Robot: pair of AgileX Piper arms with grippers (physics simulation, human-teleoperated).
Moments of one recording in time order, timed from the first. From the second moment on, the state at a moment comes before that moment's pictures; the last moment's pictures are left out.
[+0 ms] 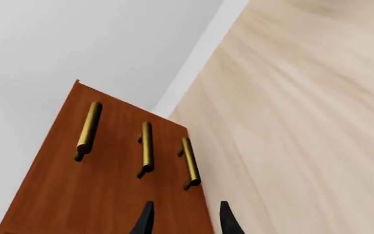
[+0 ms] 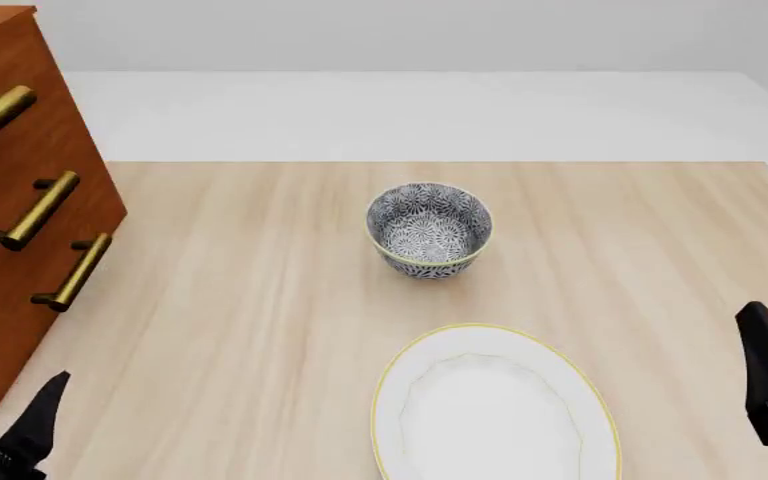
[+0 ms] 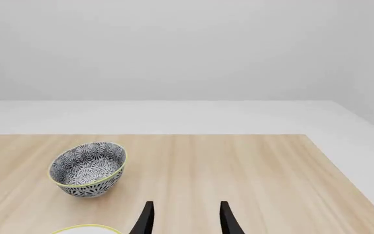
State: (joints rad) left arm -0.01 0.13 0.00 0.15 1.00; right arm 0.00 0.01 0.00 0.00 0.00
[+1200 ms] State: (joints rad) left arm 0.01 1.18 0.00 -0.85 1.09; right arm 0.00 0.01 0.00 0.00 0.00
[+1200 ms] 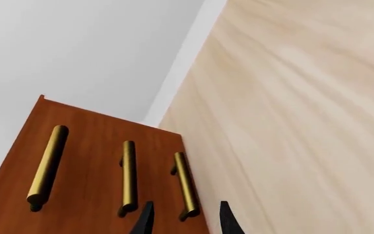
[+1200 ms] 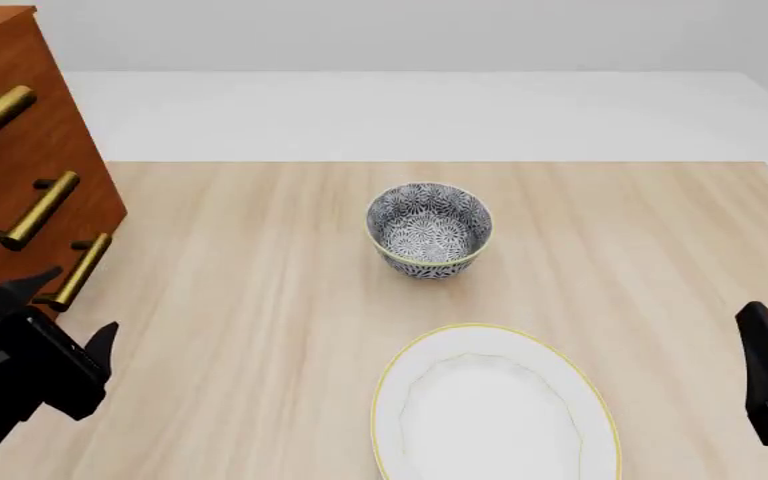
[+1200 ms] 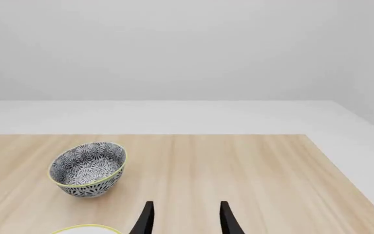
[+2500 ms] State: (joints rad) left arm 0.08 1.56 0.00 -1.20 1.13; right arm 0.00 0.01 0.00 0.00 0.00
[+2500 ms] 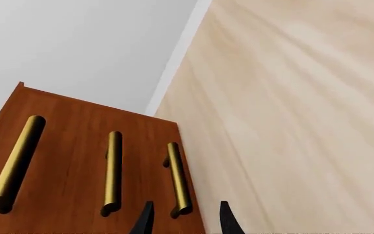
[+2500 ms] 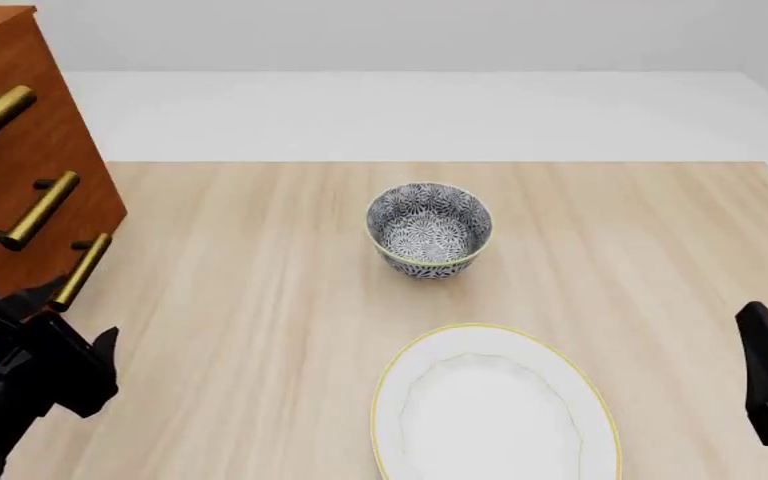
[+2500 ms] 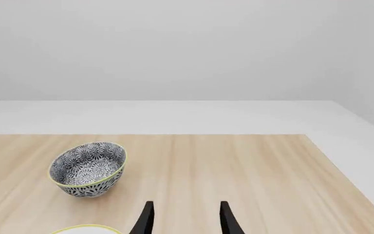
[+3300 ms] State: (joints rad) left arm 0.11 1.59 0.00 -1.22 1.19; right arm 0.00 0.01 0.00 0.00 0.00
